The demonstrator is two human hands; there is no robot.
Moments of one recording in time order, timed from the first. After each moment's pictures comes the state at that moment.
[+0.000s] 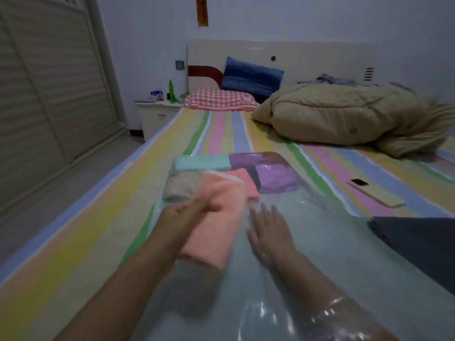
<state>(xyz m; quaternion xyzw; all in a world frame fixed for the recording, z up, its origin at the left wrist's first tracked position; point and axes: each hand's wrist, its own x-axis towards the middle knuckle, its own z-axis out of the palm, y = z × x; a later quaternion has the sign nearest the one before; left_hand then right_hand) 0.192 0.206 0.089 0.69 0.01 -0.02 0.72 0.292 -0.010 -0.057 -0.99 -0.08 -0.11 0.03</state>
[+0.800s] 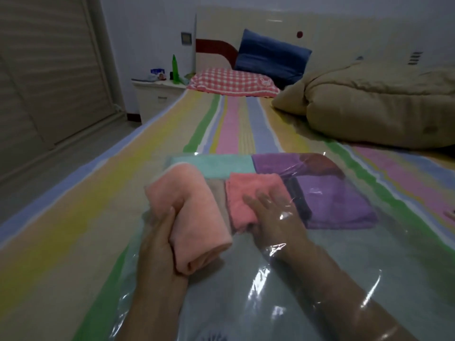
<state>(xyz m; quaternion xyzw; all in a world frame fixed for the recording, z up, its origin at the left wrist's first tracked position) 0.410 0.235 -0.042 0.32 0.10 0.09 0.94 0.470 0.033 -0.054 -0.97 -0.18 -0.13 0.11</state>
